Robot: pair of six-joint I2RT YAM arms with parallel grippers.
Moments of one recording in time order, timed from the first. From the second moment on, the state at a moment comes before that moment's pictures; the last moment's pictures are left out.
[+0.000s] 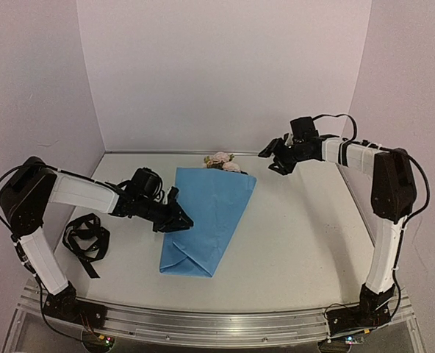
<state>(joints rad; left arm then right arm) -0.64 1.73 0.91 0.01 0.57 -0.86 0.36 2.01 1.63 -0.34 -0.33 0.90</state>
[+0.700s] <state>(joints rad) -0.52 1.75 0.96 -0.03 0.48 -0.81 0.70 1.93 1.46 -0.47 -0.18 0.76</state>
